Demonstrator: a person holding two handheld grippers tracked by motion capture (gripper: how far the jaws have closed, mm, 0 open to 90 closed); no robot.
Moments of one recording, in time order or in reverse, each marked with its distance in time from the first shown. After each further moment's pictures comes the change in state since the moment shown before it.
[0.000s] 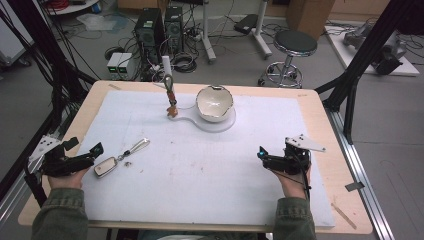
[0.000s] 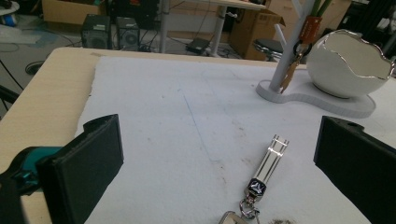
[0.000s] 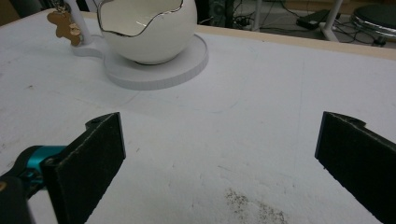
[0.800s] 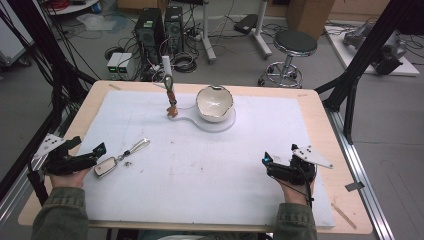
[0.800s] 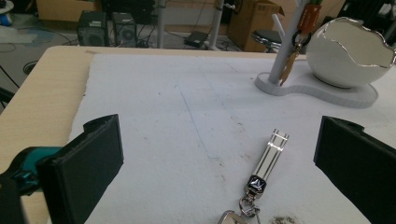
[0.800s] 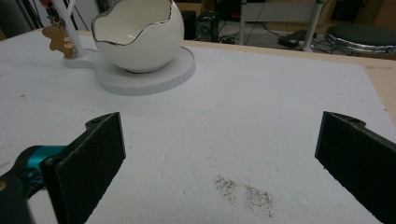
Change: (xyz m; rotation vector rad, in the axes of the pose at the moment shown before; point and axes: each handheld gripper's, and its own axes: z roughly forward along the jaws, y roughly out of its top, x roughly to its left) left arm -0.004 0.002 0.007 0.038 -0.012 0.043; right arm 0.002 -0.021 -0.020 -0.089 -0.053 0.011
